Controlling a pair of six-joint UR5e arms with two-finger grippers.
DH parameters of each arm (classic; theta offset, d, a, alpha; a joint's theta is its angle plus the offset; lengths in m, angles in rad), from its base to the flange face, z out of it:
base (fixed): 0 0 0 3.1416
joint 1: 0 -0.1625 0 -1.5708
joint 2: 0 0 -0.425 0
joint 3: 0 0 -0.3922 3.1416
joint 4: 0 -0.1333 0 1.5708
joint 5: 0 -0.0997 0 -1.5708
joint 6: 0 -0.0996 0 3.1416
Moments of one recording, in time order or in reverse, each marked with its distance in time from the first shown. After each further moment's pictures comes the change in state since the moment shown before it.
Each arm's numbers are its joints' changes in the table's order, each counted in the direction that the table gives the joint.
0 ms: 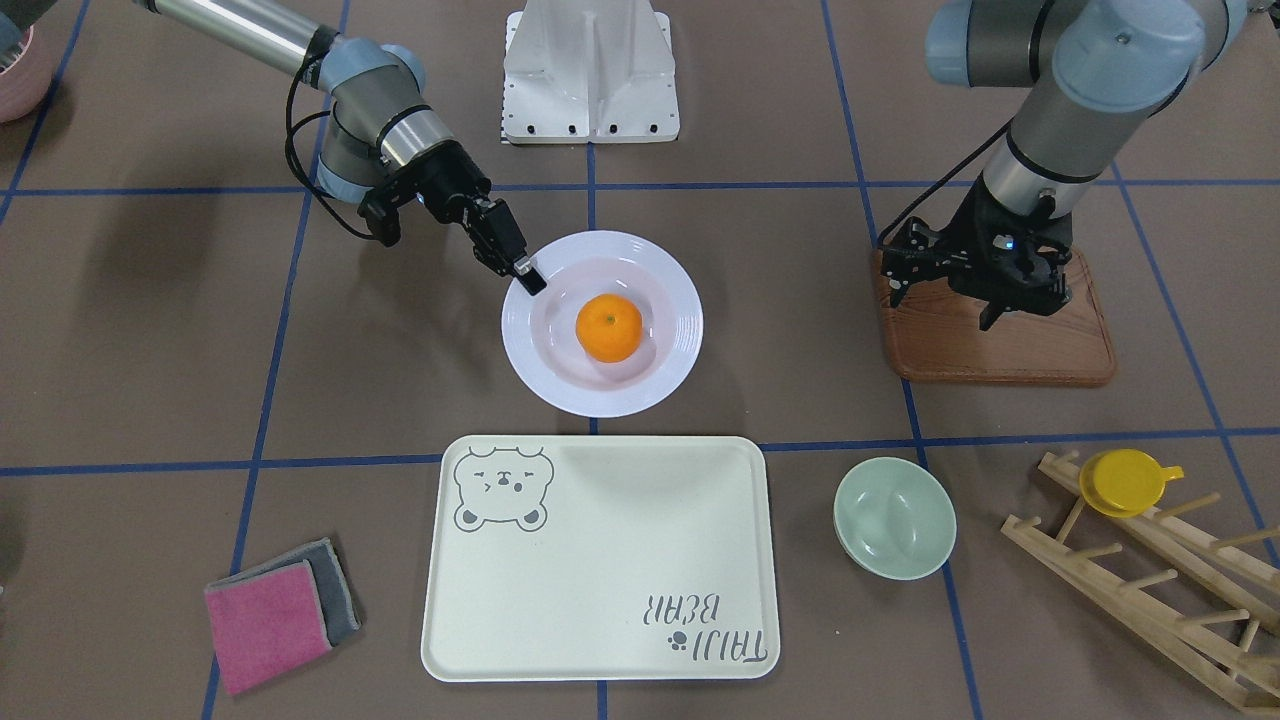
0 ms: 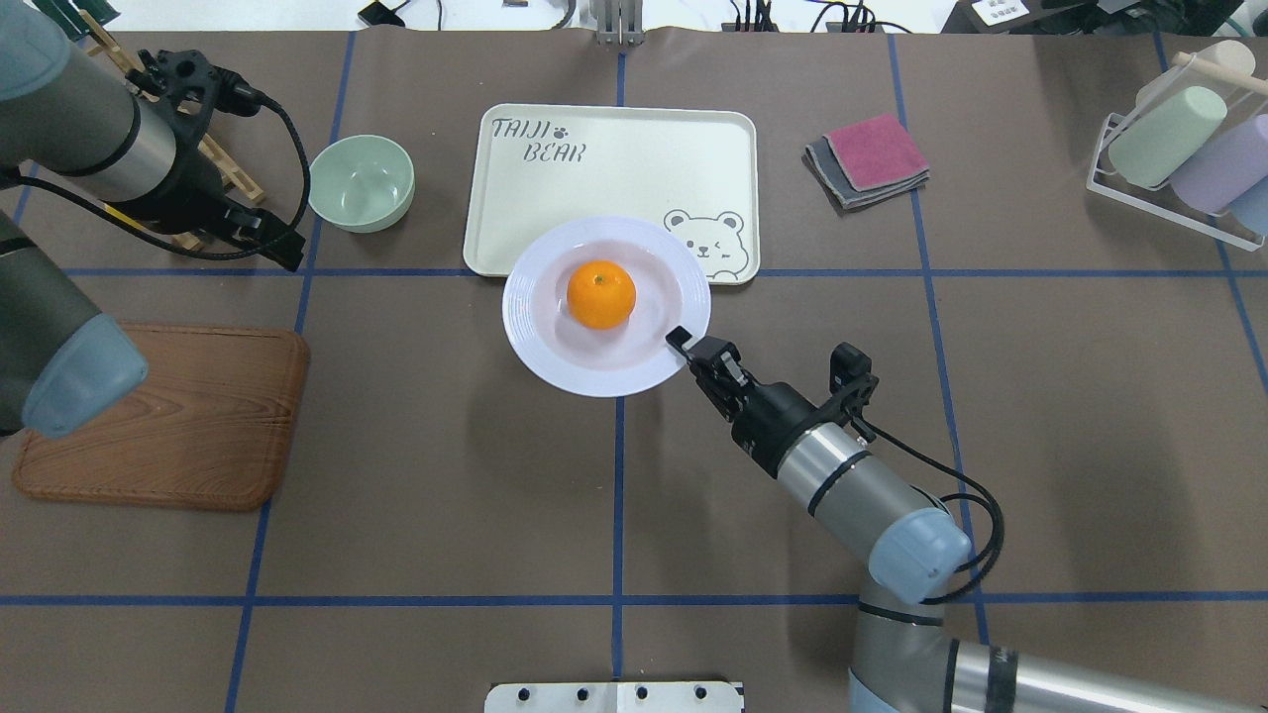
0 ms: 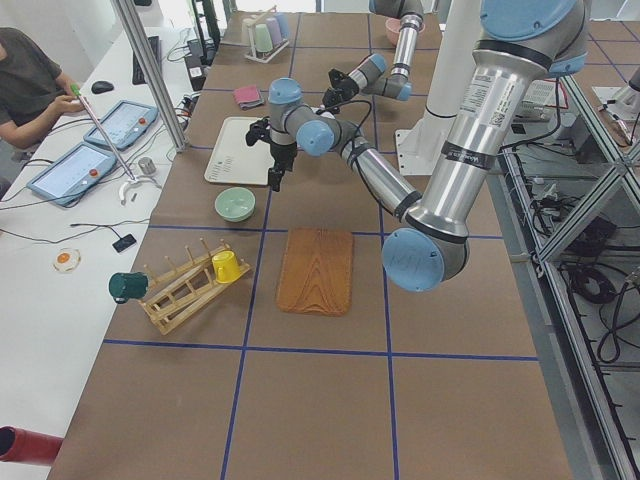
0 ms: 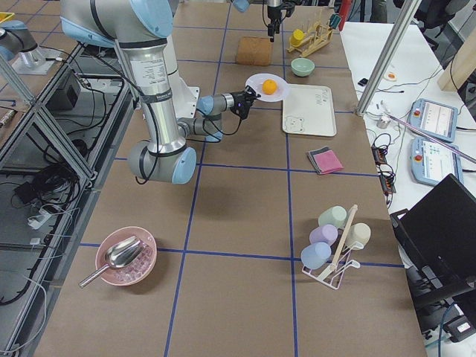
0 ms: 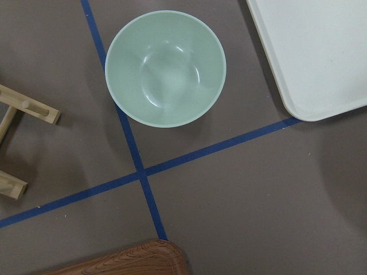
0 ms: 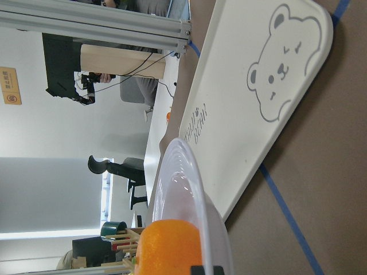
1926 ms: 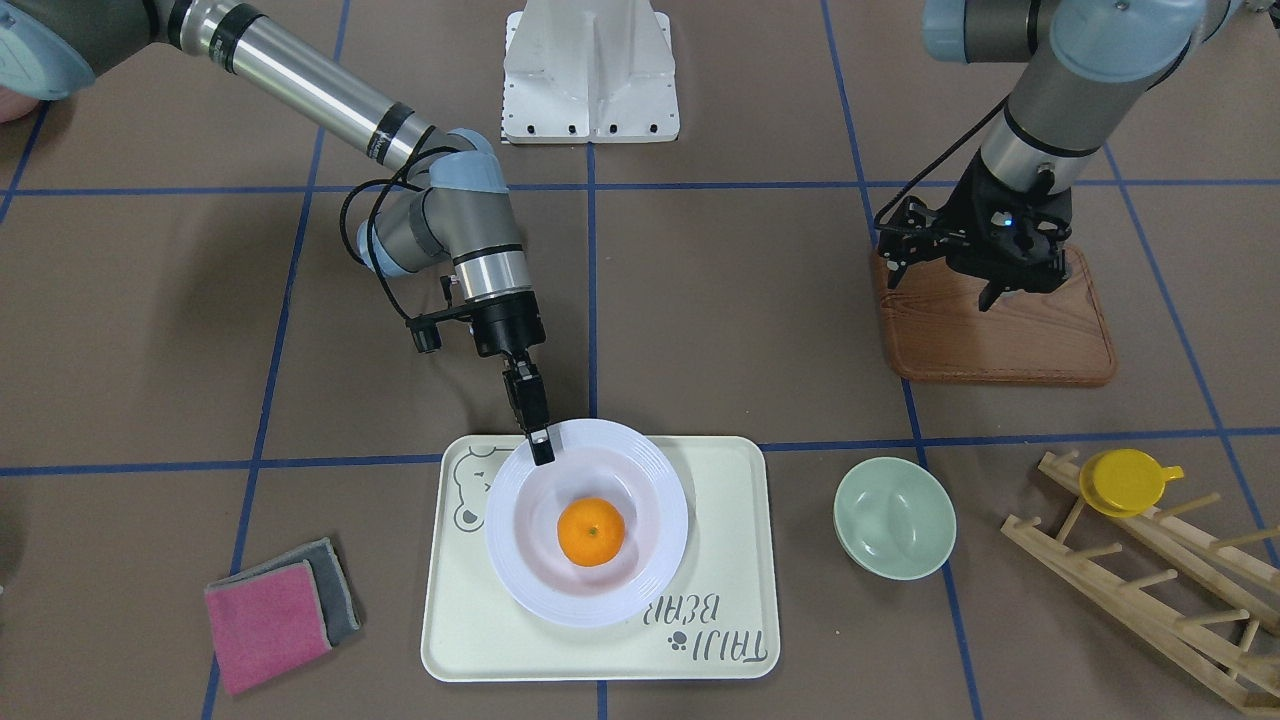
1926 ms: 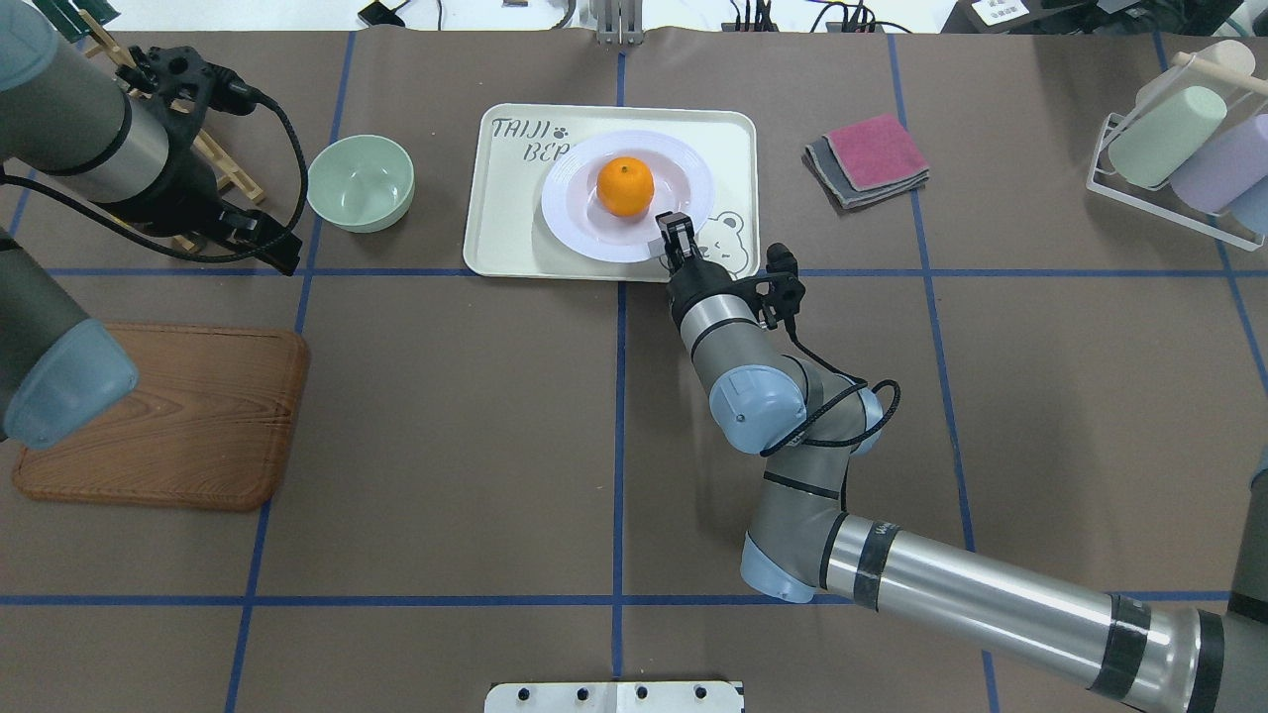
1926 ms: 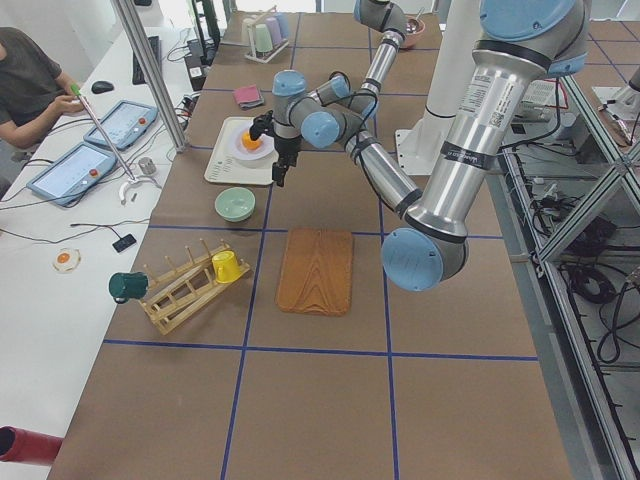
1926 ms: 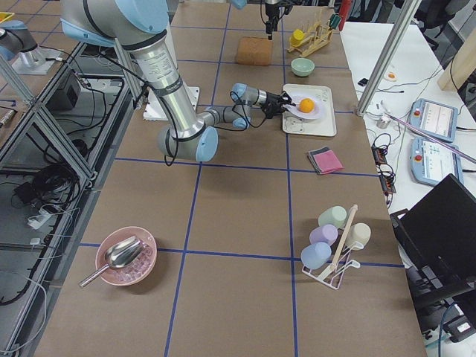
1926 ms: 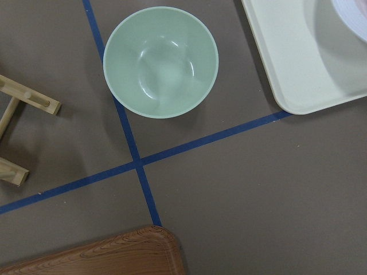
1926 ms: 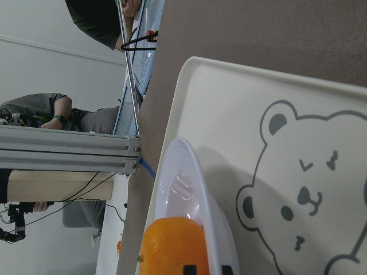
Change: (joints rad) left arm -0.003 -0.004 -0.053 -0.070 0.000 0.008; right arm -0.141 0.250 -0.257 0.433 0.042 -0.378
